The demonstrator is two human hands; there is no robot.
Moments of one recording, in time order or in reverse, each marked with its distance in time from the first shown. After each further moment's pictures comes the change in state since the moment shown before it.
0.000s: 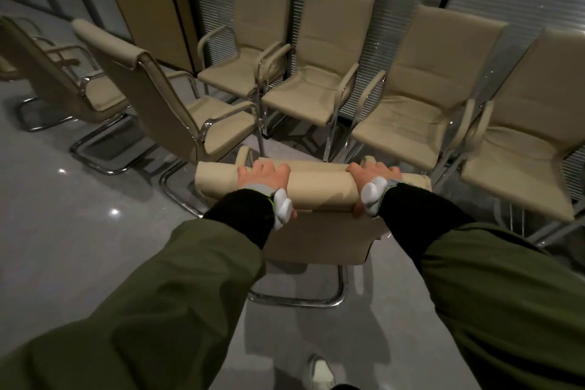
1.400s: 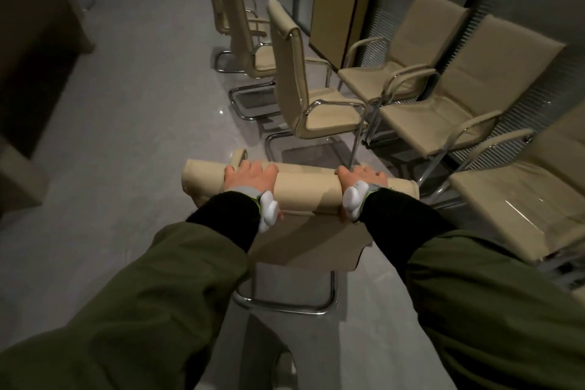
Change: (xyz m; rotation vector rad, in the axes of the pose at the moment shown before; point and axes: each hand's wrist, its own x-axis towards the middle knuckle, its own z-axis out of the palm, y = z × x) left_hand -0.182 0.098 0.045 -0.115 0.043 -0.690; right_hand -0.073 0.001 0.018 -0.151 0.020 -0.621
